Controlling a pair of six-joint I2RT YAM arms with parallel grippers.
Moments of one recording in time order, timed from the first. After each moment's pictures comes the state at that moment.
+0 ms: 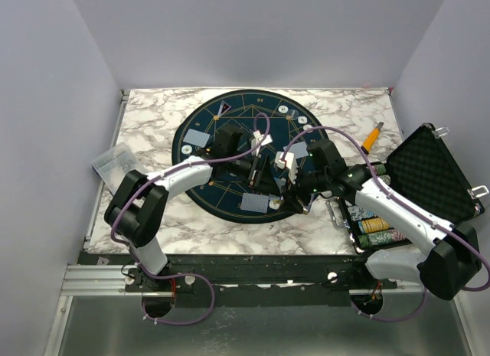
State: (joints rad) left arm -0.59 1.68 1.07 -0.07 1.07 -0.51; right arm 0.61 1.22 0.92 -0.55 -0.58 -0.41
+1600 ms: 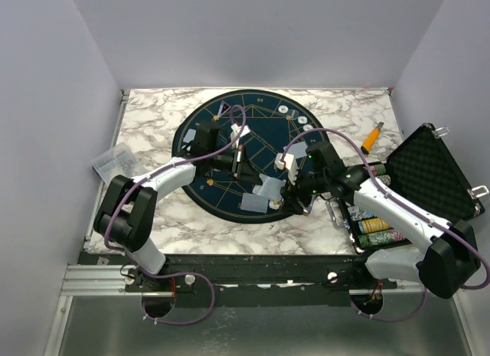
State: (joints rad) left arm -0.46 1.63 0.98 0.05 1.12 -0.59; right arm 0.61 1.23 0.90 -0.54 -0.55 -0.39
